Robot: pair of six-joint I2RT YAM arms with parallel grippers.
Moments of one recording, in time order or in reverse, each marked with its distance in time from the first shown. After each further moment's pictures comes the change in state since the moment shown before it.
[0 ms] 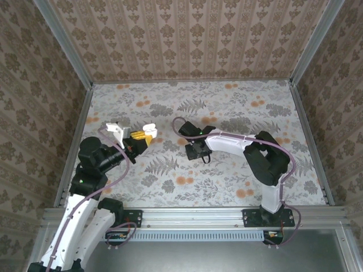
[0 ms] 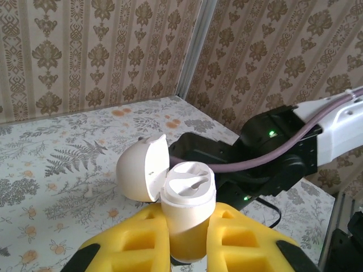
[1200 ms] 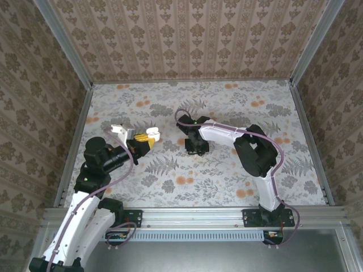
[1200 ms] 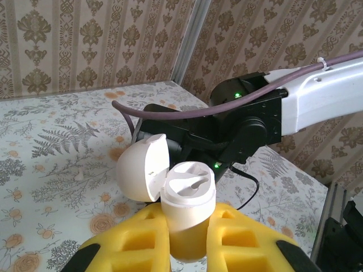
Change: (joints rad) left arm 0.000 0.019 -0.065 0.043 0.030 -0.010; right arm -0.040 0.201 0.233 -0.204 -0.084 0.198
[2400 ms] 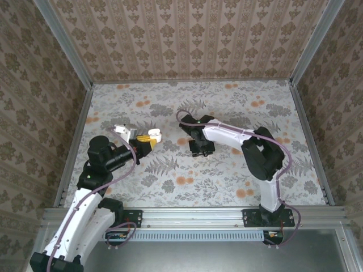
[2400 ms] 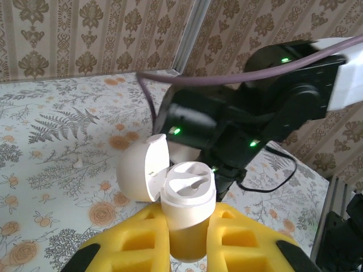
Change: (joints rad) left arm 0.000 0.037 -0.030 0.023 0.006 0.003; right arm -0.006 -0.144 -0.082 -0.059 0.009 -0.079
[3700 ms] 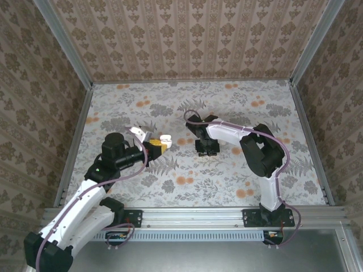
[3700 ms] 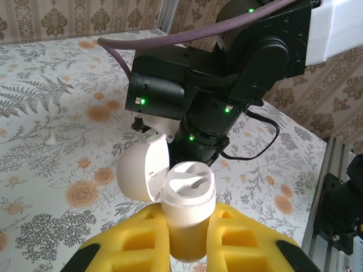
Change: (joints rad) left arm -0.177 0.122 0.013 -0.022 -0.099 0.076; right arm -0.056 0.090 -0.011 -0.021 0.052 0.052
